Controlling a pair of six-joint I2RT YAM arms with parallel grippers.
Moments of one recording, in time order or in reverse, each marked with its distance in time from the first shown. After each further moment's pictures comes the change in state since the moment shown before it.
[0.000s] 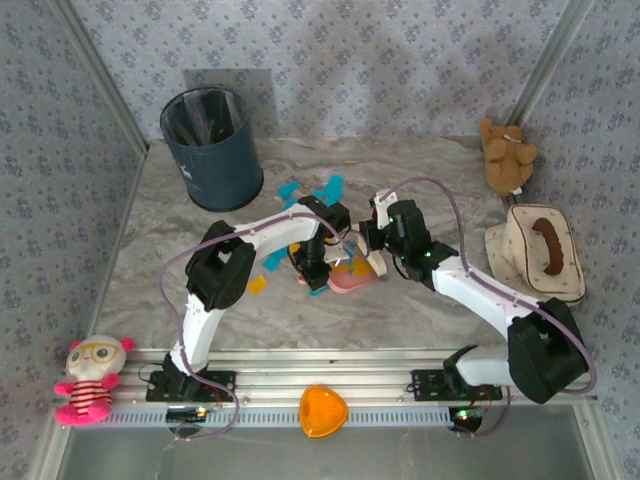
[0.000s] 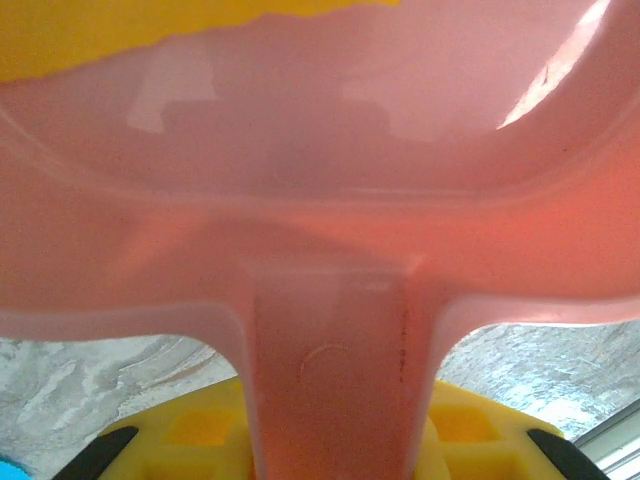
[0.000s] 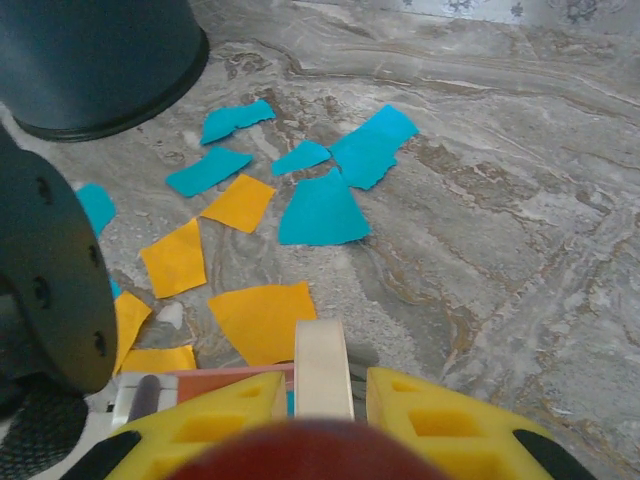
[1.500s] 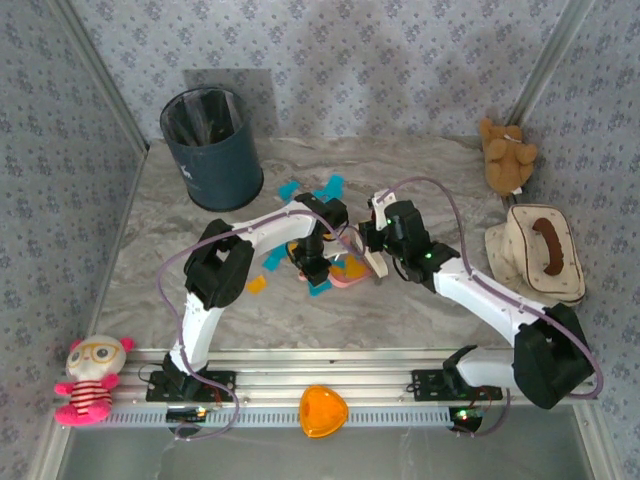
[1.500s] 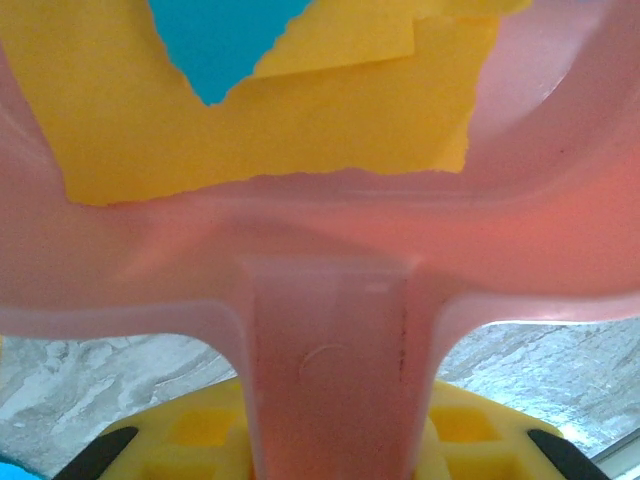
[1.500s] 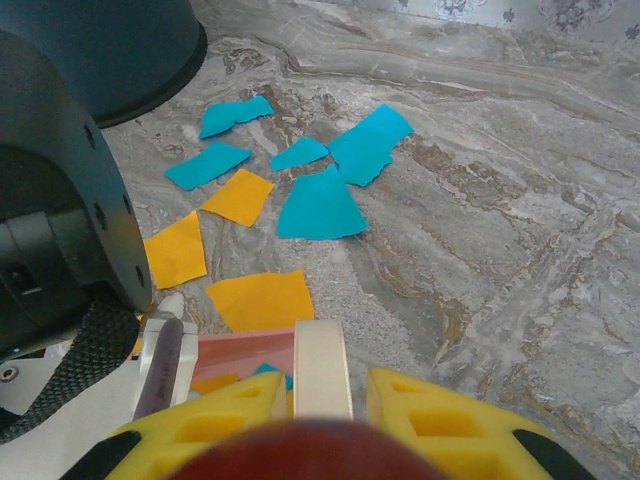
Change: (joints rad) left arm 0.024 0.000 0.002 0.037 0.008 -0.015; right arm 0.035 -0.035 0.024 -0.072 0.063 -0.012
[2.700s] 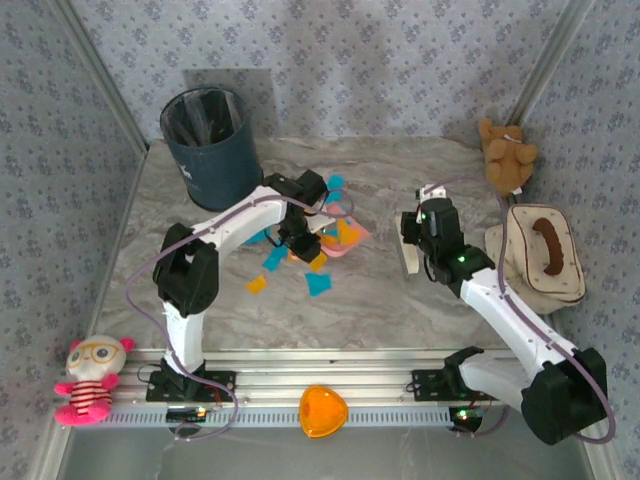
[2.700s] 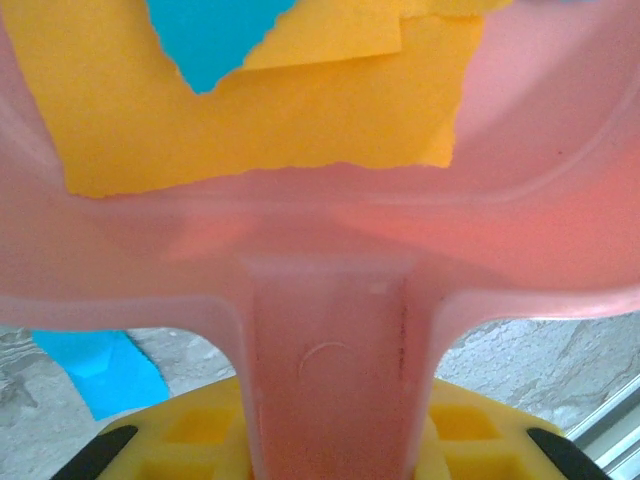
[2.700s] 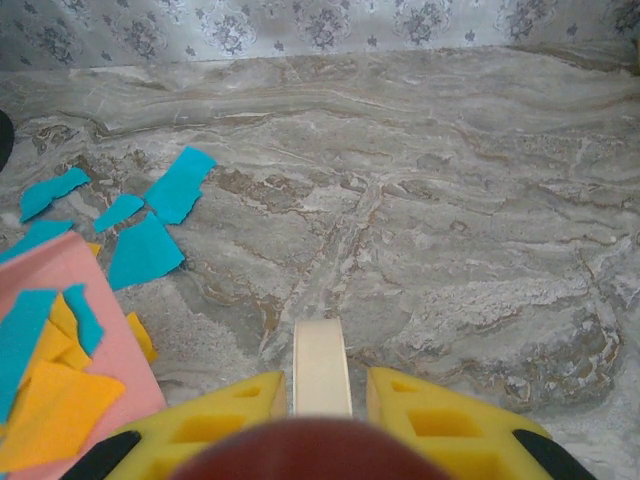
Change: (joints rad) left arm 0.116 -0.187 -0.015 0.058 0.049 -0.053; right arm -0.182 -0.184 0.002 -0.193 0.149 0.105
